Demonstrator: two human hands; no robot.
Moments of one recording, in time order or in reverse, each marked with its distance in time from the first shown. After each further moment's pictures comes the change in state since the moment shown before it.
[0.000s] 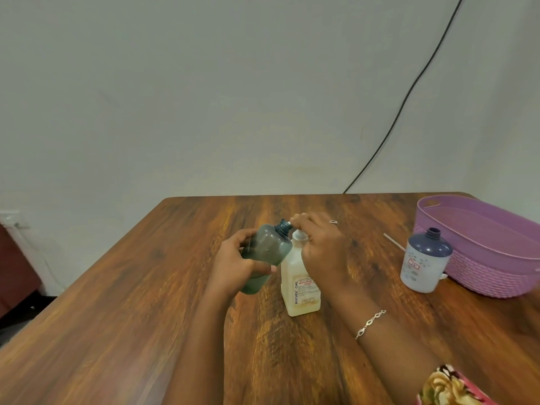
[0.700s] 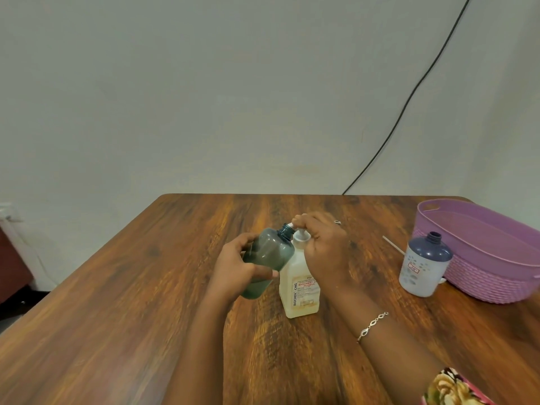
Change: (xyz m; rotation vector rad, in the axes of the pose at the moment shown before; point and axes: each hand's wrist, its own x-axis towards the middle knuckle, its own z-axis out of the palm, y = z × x) left_hand -0.001 -0.005 0.002 -0.048 -0.027 -0.017; right_hand 0.005 0.000 0.003 0.118 0.030 0.063
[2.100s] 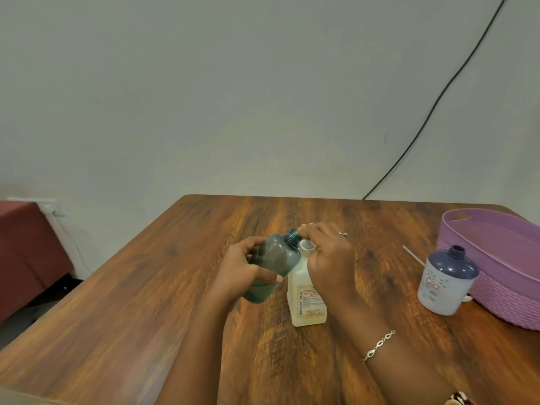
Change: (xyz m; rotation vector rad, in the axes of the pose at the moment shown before) left_hand 0.004 0.010 0.002 0.060 0.008 -0.076; right_hand -0.004 0.013 0.002 -0.017 -0.048 -0.031
